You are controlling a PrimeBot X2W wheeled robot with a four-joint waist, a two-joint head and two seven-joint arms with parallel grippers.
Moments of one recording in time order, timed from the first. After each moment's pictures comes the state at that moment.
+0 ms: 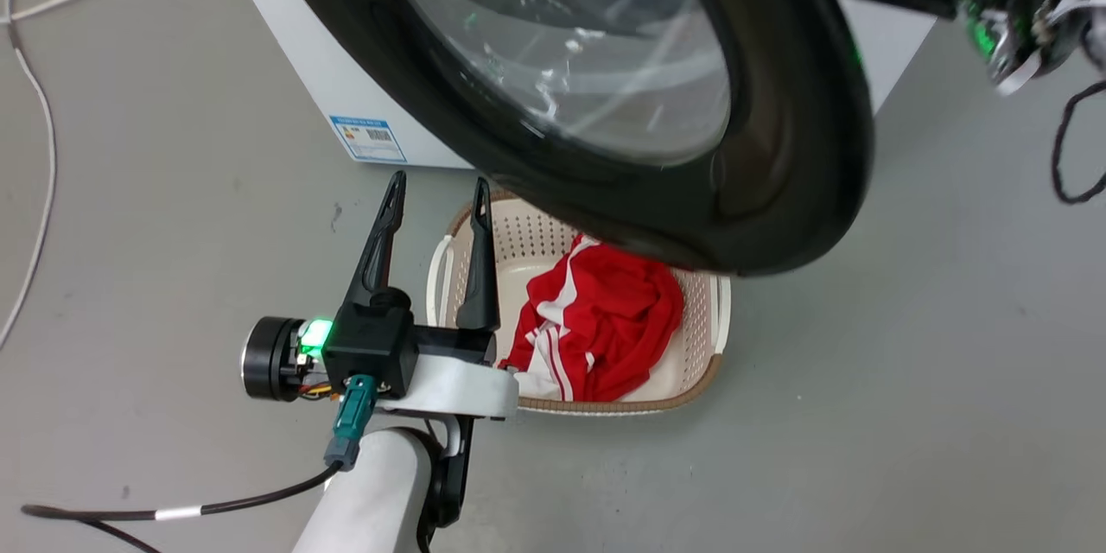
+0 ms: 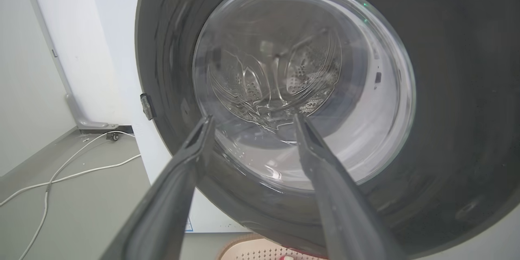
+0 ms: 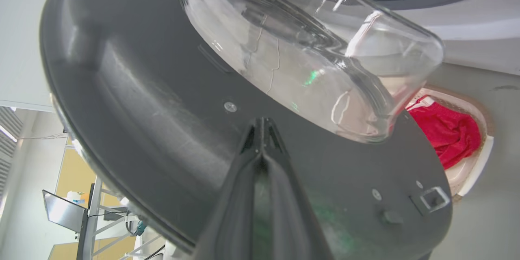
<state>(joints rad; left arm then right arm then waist) -0.29 0.05 -0.32 0.05 -0.11 0.21 -0.26 -1.22 -0.26 0.18 0.78 1.31 0.13 1.13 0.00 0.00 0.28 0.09</state>
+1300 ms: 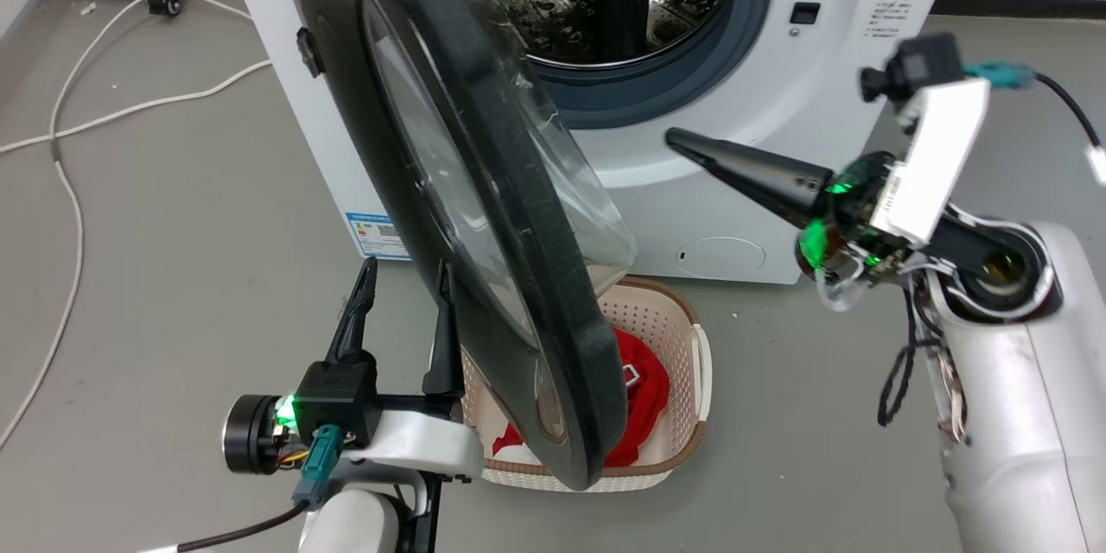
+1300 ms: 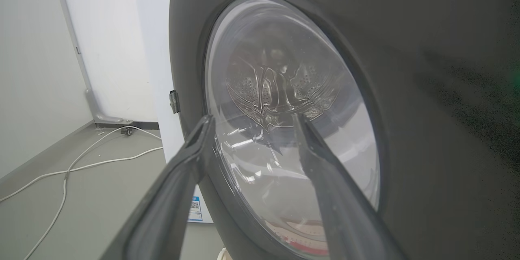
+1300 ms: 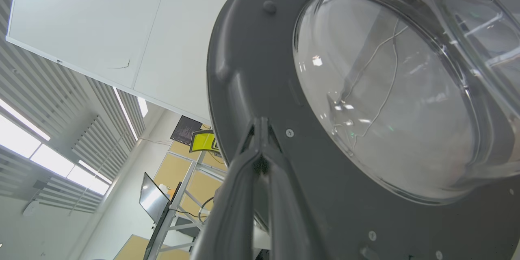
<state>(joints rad) -0.16 0.05 -0.24 0.10 -0.14 0.16 -0.26 -0.67 -0.05 0.06 0.31 1.49 0.13 0.95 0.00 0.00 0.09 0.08</state>
